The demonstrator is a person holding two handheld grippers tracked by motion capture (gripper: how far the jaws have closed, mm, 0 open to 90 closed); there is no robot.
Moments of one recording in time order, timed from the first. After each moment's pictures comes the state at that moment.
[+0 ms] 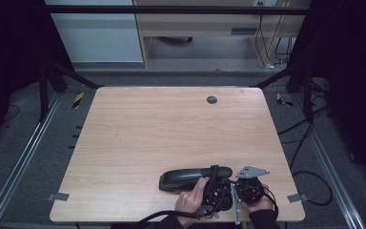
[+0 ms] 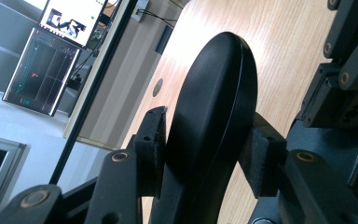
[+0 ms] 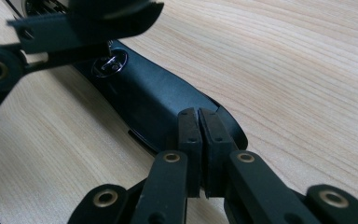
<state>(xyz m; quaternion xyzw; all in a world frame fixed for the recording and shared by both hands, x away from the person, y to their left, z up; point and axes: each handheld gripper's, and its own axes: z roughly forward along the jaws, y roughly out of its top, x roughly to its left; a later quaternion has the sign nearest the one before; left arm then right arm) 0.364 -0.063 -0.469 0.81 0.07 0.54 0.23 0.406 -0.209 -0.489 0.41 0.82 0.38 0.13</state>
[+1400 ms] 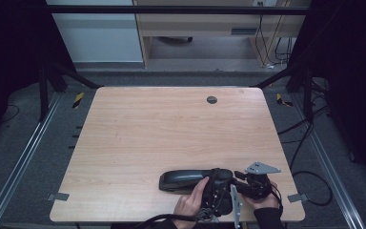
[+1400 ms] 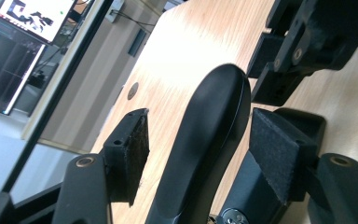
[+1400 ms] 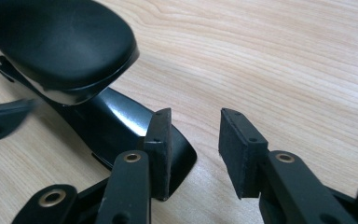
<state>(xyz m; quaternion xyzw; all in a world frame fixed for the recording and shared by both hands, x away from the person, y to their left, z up) 0.348 -0.055 -0.444 0.83 0.10 0.47 0.28 0.410 -0.229 -0.480 0.44 0.78 0.40 0.16</state>
